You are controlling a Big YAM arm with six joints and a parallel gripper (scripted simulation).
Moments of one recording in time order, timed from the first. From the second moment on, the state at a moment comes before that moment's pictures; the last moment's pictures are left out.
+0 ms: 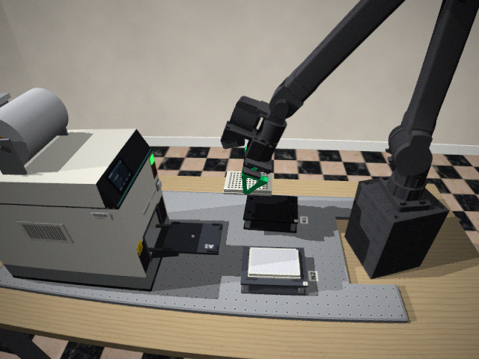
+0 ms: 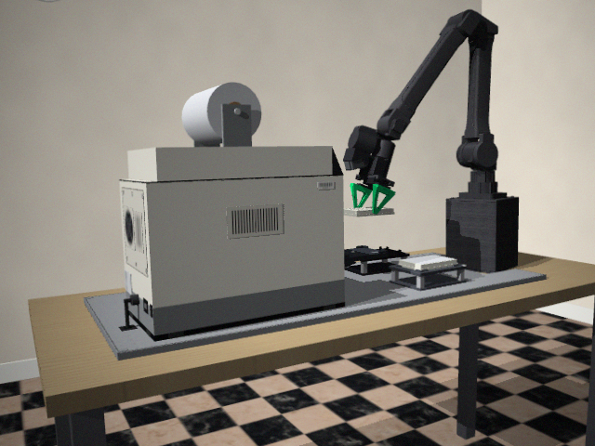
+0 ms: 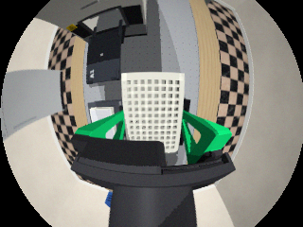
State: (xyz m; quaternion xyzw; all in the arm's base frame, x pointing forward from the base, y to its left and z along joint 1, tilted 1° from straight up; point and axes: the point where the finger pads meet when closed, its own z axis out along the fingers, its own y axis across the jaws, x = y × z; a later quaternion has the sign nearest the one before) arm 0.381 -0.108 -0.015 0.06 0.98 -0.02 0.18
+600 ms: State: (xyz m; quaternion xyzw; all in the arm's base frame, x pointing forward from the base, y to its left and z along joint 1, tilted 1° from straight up) arm 0.414 -0.087 -0.015 0.06 0.98 -0.02 0.18
